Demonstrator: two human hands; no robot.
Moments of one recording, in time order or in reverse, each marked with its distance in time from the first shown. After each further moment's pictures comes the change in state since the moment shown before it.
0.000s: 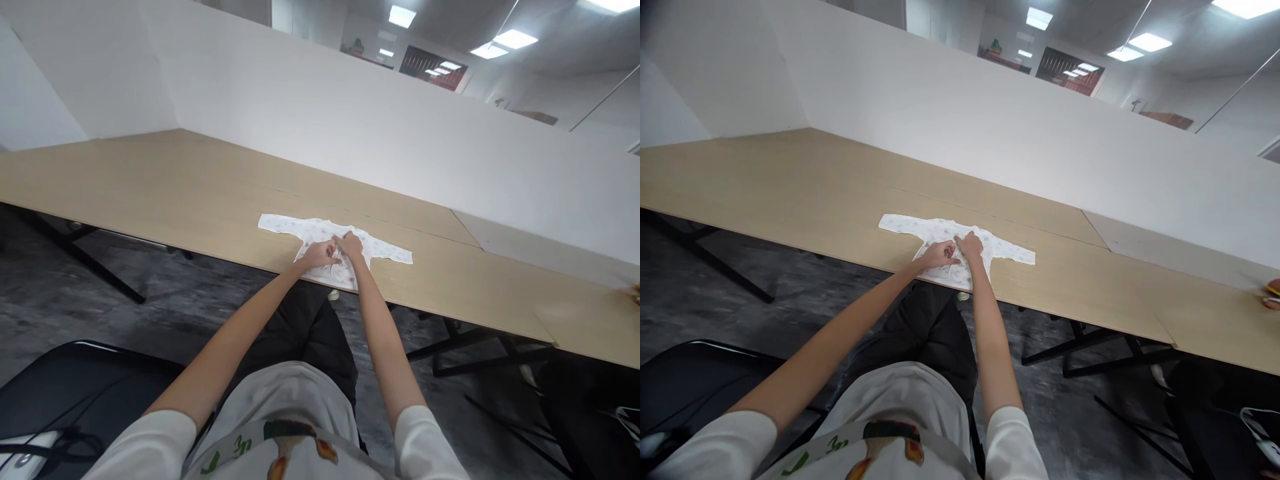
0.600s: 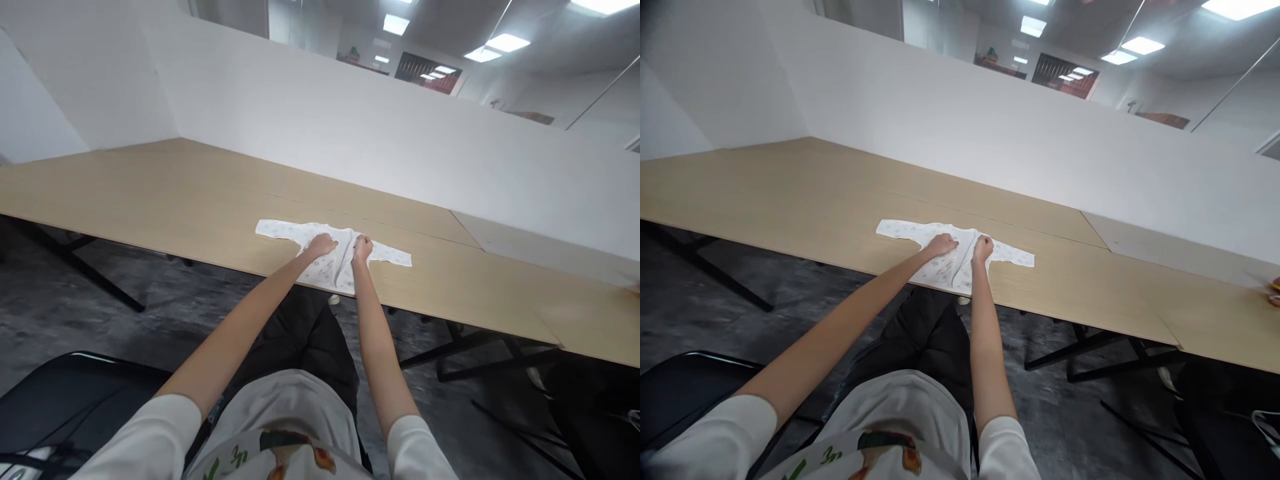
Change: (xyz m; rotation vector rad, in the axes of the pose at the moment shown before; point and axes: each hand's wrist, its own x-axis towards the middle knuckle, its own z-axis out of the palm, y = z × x) left_hand 0.056 0.007 -0.004 0.171 0.026 -0.296; right_hand 0.017 0.032 0.016 0.637 0.521 -0.014
